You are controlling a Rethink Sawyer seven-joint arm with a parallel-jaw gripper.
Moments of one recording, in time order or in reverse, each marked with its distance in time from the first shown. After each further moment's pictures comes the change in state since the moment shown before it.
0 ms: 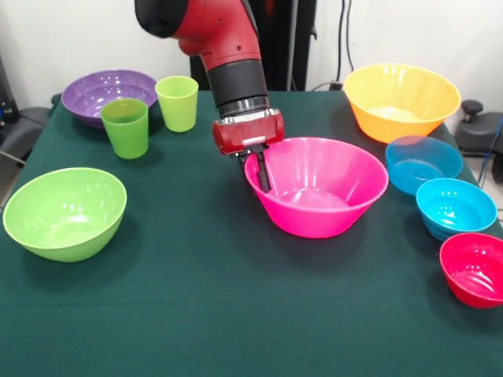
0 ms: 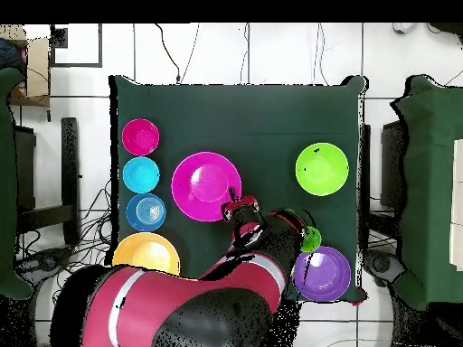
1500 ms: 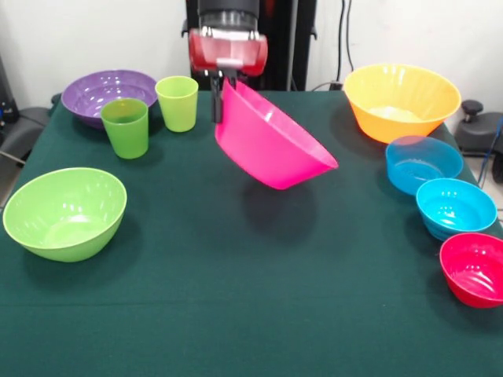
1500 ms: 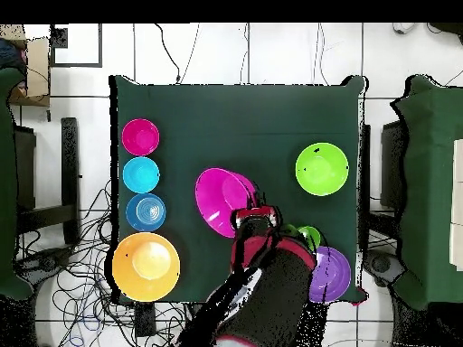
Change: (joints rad) arm 0.078 -0.339 -0.069 0.165 -0.080 0.290 0.116
